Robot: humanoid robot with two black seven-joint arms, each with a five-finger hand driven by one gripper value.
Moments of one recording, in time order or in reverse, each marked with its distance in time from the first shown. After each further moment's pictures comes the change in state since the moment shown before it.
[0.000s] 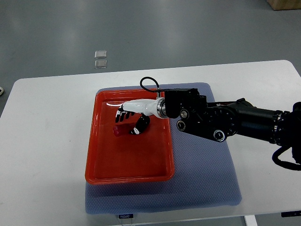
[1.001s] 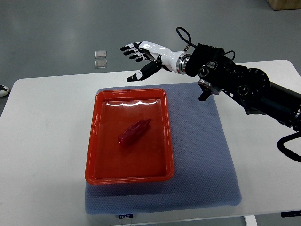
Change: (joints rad) left arm 0.000 0.000 0.000 0.000 0.000 0.000 0.000; right arm -0.014 -0.108 0.415 -0.045 0.389 -0.006 0.005
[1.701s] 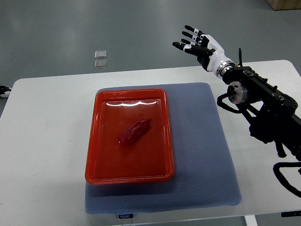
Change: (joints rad) left arm 0.000 0.000 0.000 0.000 0.000 0.000 0.000; right arm -0.303 0.014 0.513 -0.072 0.268 -0.114 0.078
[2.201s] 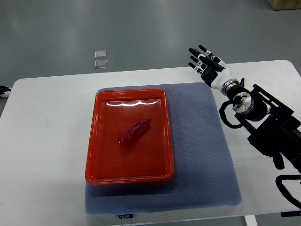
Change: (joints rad) left arm 0.000 0.000 0.000 0.000 0.000 0.000 0.000; right arm -0.084 -0.002 0.002 -0.028 0.453 0.005 0.002
